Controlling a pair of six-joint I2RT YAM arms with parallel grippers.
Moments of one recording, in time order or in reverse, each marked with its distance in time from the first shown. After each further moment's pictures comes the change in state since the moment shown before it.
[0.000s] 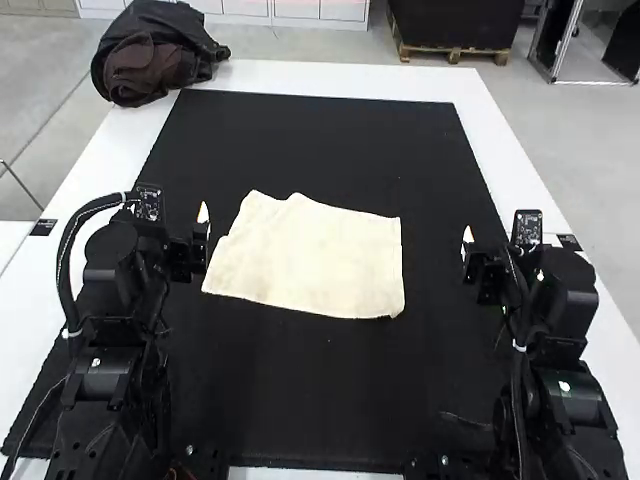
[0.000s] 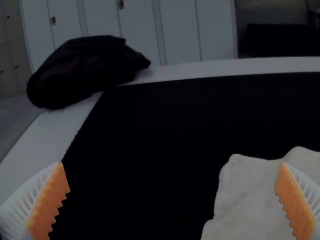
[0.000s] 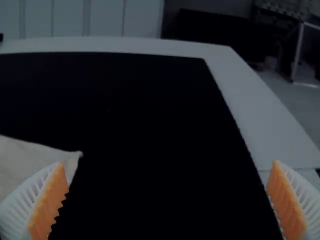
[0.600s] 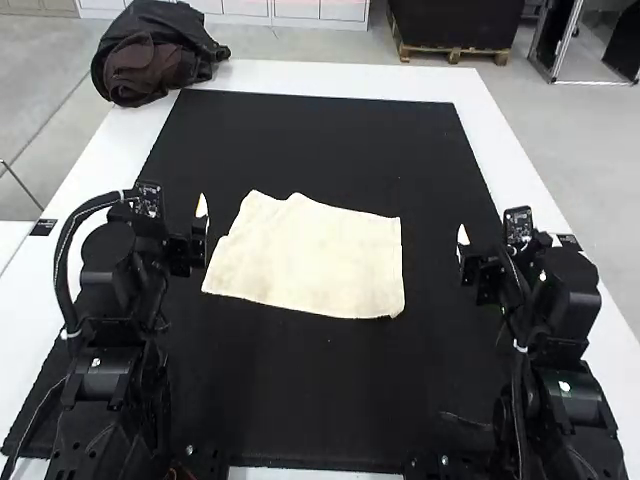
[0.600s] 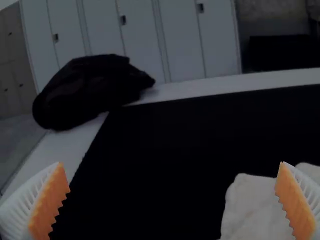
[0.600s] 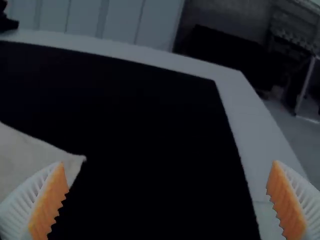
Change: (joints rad) left arm 0.000 0.000 0.000 0.082 0.000 0.039; right arm 0.000 0.000 0.000 0.056 -0.079 -0.161
